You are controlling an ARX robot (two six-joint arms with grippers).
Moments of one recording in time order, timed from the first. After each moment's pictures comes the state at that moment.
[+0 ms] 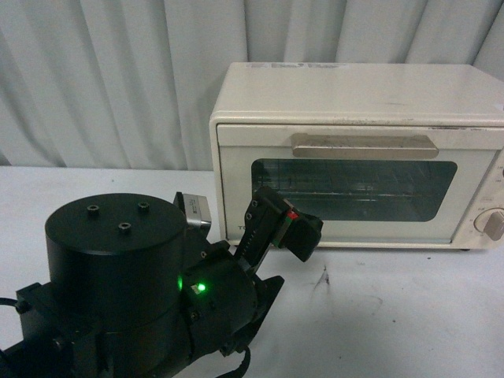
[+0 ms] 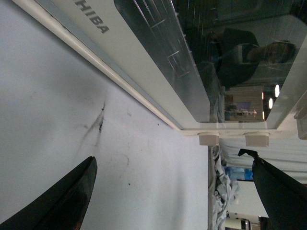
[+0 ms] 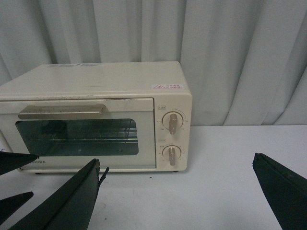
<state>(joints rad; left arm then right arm) -0.56 2.19 0.66 1.26 0.16 -1.26 0.01 0.00 0.01 0.00 0.00 0.00</state>
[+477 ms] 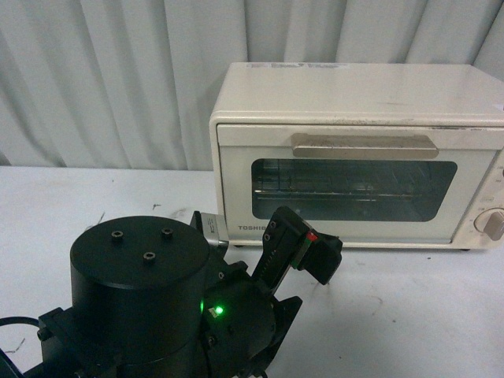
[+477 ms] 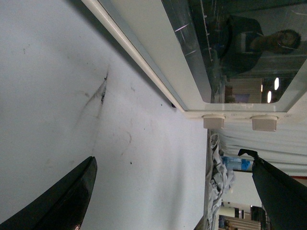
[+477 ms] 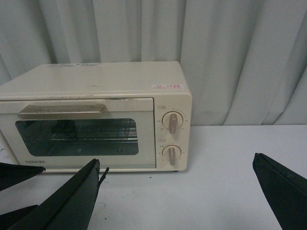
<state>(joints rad) -0.60 2.22 0.65 1.29 0.17 -1.31 0.01 0.00 0.01 0.00 0.00 0.00</state>
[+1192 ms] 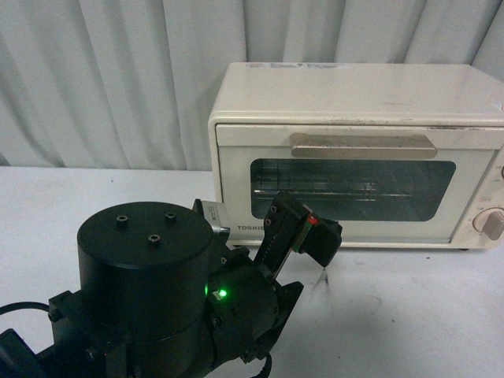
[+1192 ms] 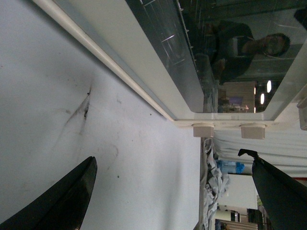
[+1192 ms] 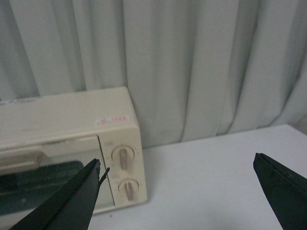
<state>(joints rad) -0.59 2.22 0.69 1.29 0.16 -1.31 -0.03 0.46 0.03 0.49 0.19 0.02</state>
